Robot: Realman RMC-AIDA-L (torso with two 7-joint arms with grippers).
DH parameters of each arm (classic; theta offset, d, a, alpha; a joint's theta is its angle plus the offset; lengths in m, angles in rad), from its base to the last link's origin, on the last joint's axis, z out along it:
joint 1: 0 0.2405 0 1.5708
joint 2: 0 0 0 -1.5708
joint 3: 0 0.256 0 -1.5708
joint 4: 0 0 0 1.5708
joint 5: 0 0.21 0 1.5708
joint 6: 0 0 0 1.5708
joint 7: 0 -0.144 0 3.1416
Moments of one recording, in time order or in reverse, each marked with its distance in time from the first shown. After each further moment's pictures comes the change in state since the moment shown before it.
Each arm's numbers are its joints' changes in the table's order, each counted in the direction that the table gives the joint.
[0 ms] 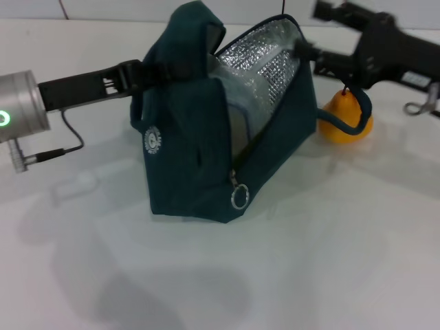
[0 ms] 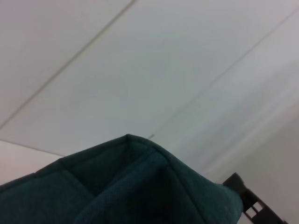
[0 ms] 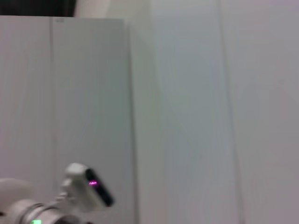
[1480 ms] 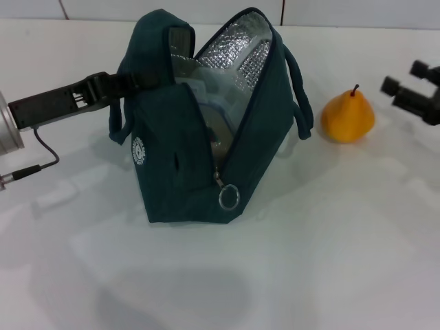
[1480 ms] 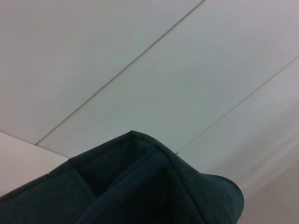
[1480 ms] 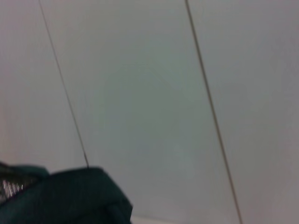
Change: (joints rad) left arm 0.067 -0.005 -0.054 -0.013 0.000 0.004 -0.026; right arm -0.130 0.001 0.261 0.136 -0.152 -0.188 0.013
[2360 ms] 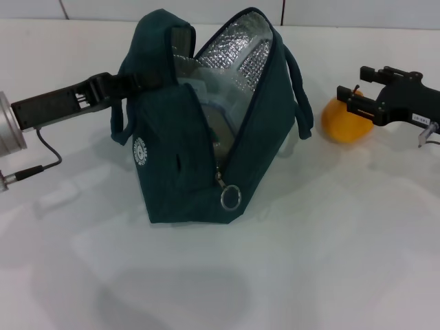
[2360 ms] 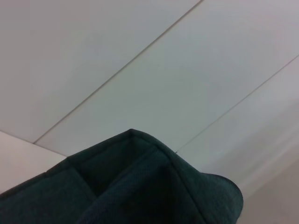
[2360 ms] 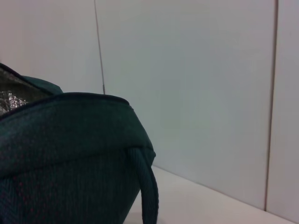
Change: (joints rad) left arm -0.001 0.005 0.000 -0.001 0.001 0.000 0.000; right arm 0.121 -0.013 -0.176 0.012 -0.020 -0.220 0.095
